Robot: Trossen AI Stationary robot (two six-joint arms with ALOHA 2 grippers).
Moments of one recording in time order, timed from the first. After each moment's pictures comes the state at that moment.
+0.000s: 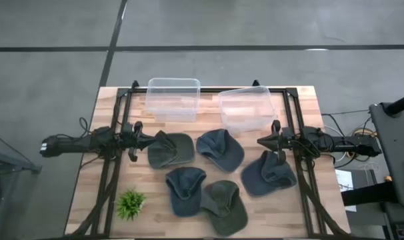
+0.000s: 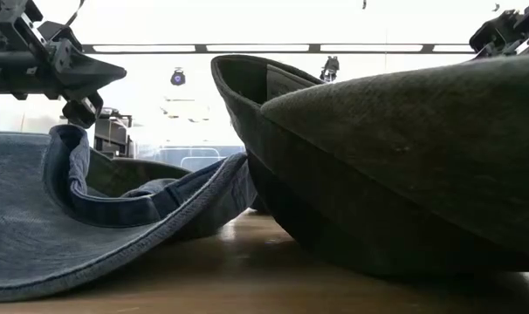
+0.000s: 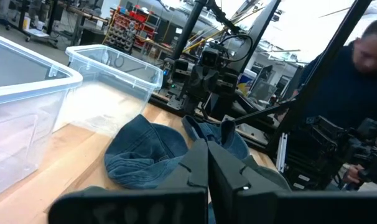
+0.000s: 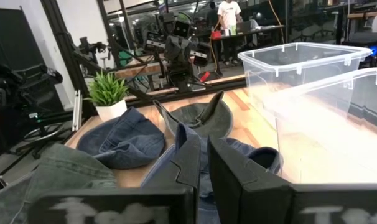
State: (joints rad) left arm 0.00 0.03 0.01 0.04 -0.08 -0.42; right arm 0.00 0.06 0.01 0.04 0.03 0.21
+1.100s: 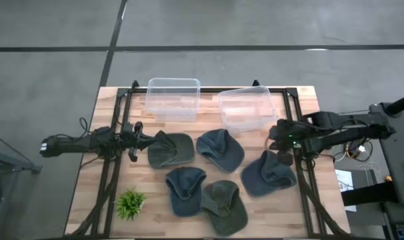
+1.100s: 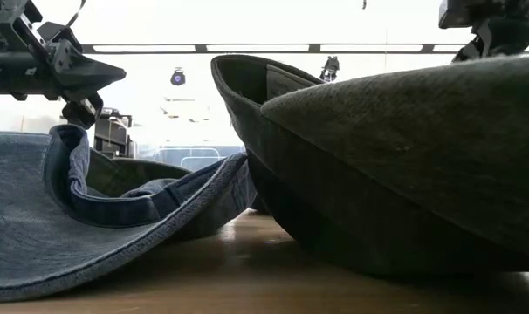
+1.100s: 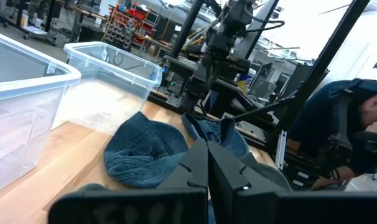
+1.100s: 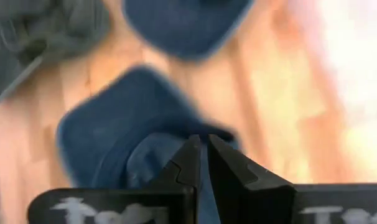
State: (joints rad) left arm 0.00 0.03 0.01 0.03 -0.07 -0.42; right arm 0.07 0.89 0.90 -1.15 -0.07 0.36
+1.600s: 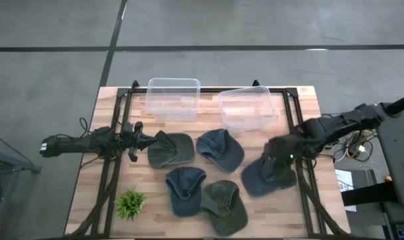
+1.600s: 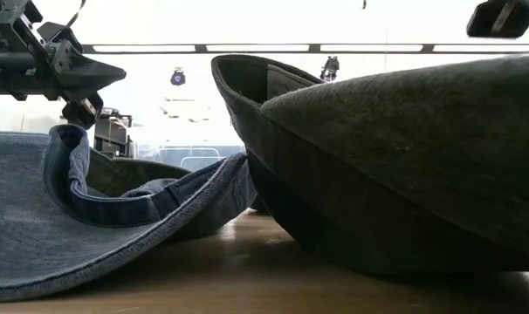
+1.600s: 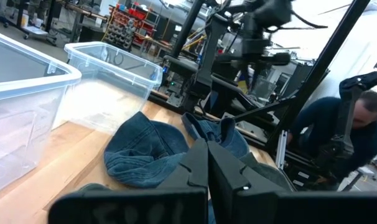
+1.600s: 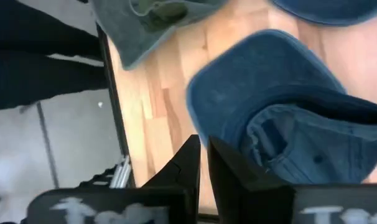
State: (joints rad) left arm 0.00 0.03 0.01 0.03 -0.07 -0.42; right arm 0.39 1.12 1.15 -1.17 -0.25 0.68
